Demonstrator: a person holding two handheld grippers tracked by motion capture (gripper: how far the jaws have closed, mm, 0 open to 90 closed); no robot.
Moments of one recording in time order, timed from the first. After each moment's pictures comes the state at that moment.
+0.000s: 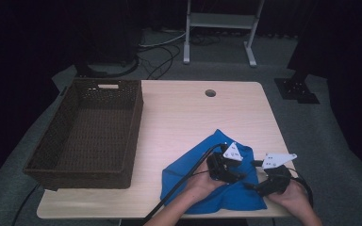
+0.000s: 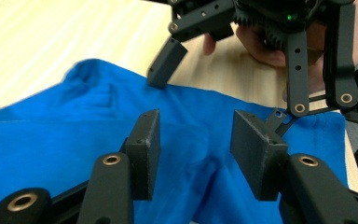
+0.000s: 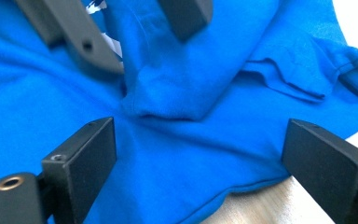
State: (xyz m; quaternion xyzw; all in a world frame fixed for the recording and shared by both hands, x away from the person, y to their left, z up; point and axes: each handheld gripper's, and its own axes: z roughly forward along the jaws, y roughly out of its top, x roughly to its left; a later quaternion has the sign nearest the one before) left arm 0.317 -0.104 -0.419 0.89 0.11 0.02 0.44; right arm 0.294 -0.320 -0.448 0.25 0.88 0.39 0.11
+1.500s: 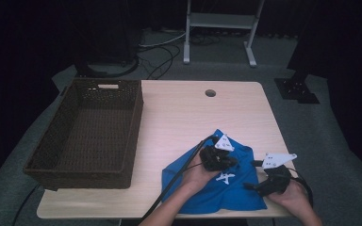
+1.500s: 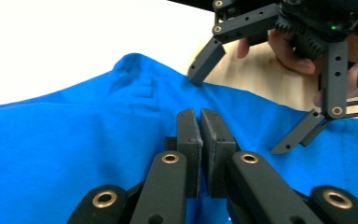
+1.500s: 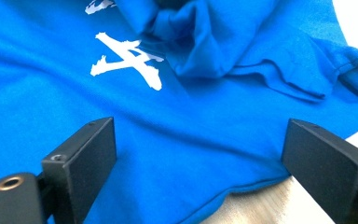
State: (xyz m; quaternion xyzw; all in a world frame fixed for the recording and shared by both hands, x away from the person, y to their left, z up) left arm 0.339 -0.081 -0.413 0.88 0.15 0.03 0.45; right arm 0.294 -0.320 -0.448 0.25 0.88 0.39 0.11
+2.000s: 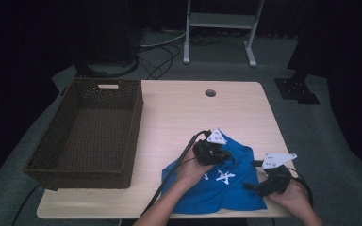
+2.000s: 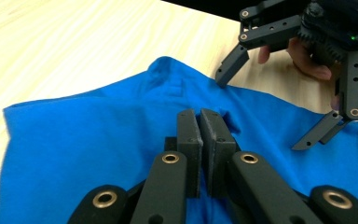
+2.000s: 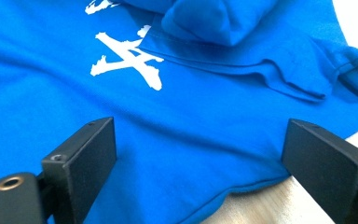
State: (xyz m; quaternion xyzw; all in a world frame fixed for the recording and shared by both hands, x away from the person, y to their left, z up) left arm 0.352 -0.063 -0.406 0.87 0.17 0.04 0.46; right arm 0.294 -0.320 -0.448 0.25 0.88 0.39 0.11
